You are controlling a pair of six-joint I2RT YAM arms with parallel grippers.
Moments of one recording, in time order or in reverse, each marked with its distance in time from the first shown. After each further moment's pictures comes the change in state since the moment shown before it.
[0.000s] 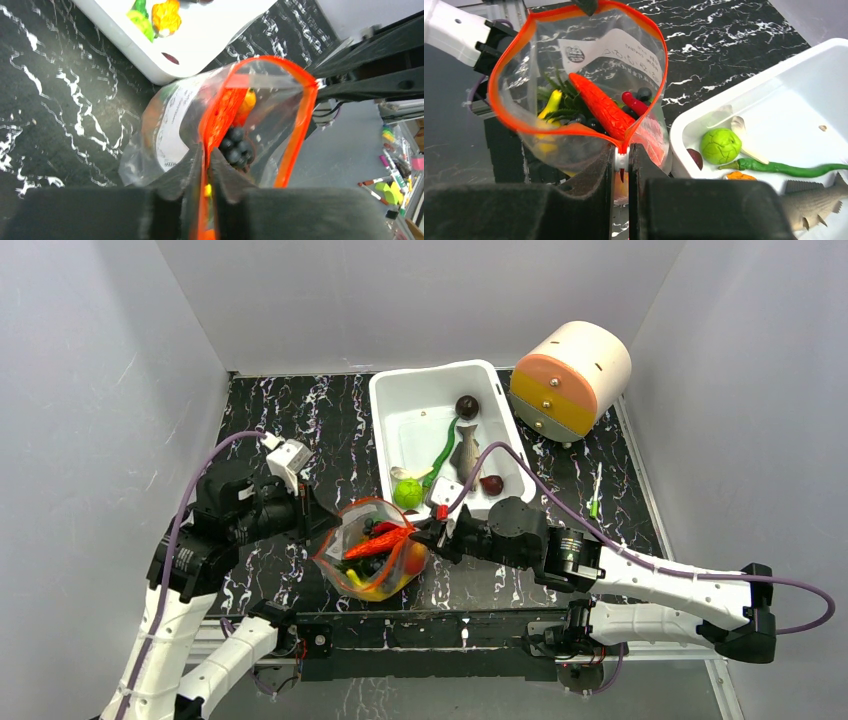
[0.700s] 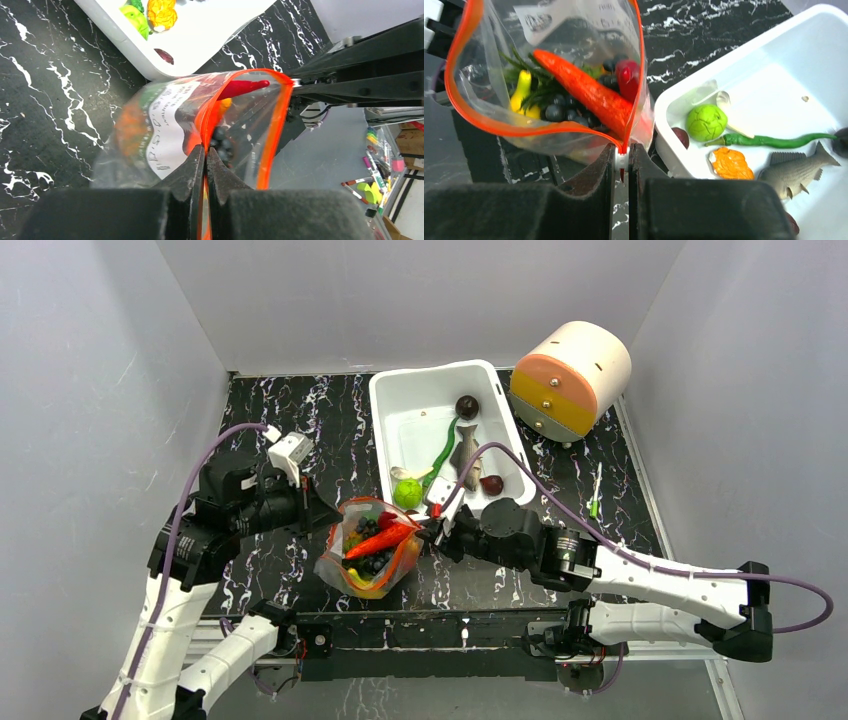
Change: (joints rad) left arm 0.000 0.049 0.060 -0.017 0.020 -0.043; right arm 0.000 0.028 0.002 -0.069 0.079 -0.003
